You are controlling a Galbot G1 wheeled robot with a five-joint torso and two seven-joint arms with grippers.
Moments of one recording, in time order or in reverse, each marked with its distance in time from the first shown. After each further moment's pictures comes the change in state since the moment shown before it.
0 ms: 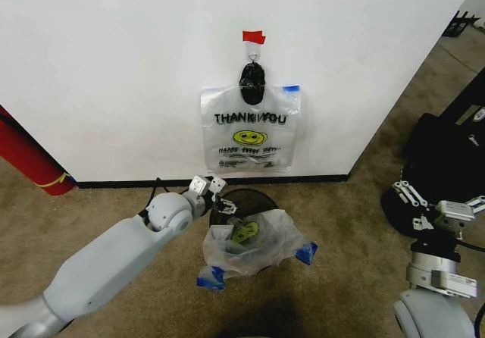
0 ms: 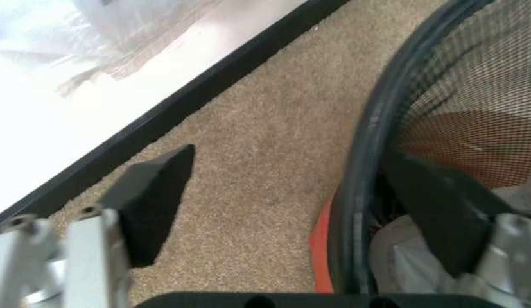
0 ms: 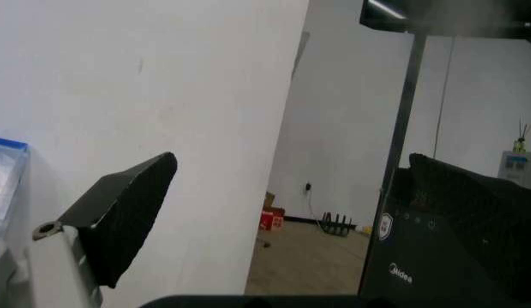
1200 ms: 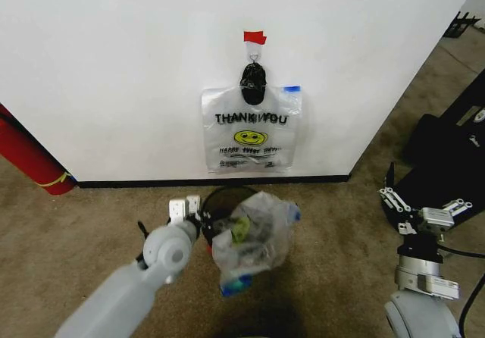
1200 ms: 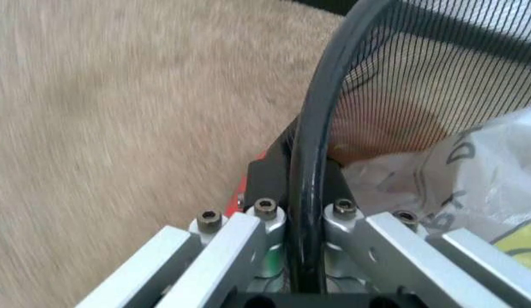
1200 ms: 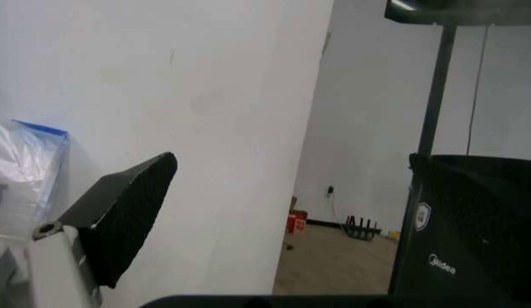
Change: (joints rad) left arm 0.474 -0.117 -0.324 -0.359 -0.524 -0.111 -0.782; right arm 0.031 -0.005 -0.034 -0.094 0.004 0.095 -0.042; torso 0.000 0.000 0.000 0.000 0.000
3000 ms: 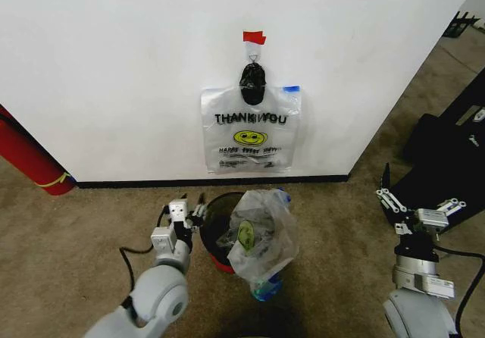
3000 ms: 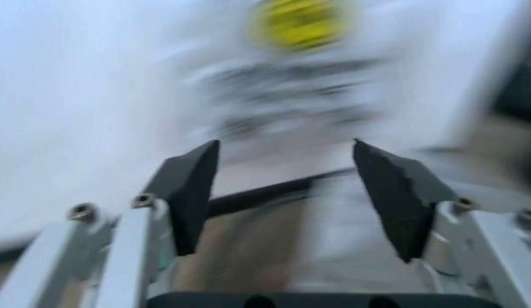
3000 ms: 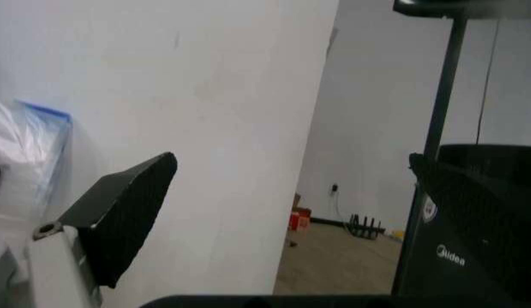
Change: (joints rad) left arm 0.204 0.139 -0.010 -0.188 0.719 -0.373 0.568; right arm 0.027 -0.005 0.001 -0.064 0.006 0.030 -0.025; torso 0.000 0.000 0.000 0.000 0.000
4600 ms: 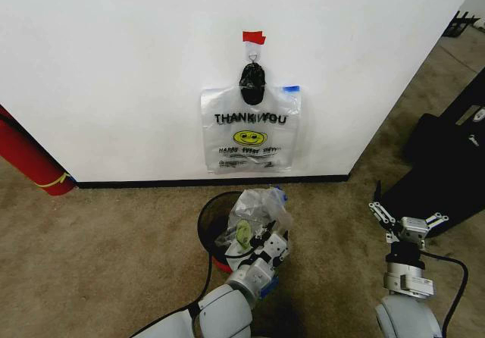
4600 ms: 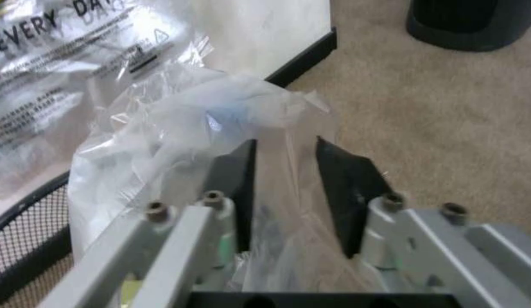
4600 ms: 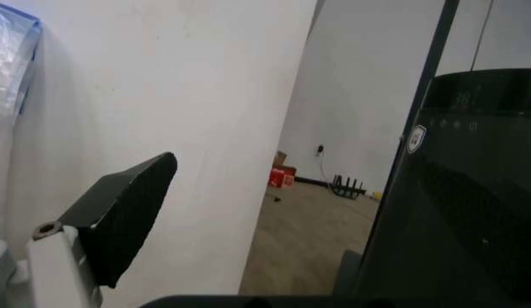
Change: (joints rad) left arm -0.282 -0.176 0.528 0.157 0.266 0.309 -0.170; right arm -0.002 0.077 0.014 -0.094 -0.043 -0.027 -0.019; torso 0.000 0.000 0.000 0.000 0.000
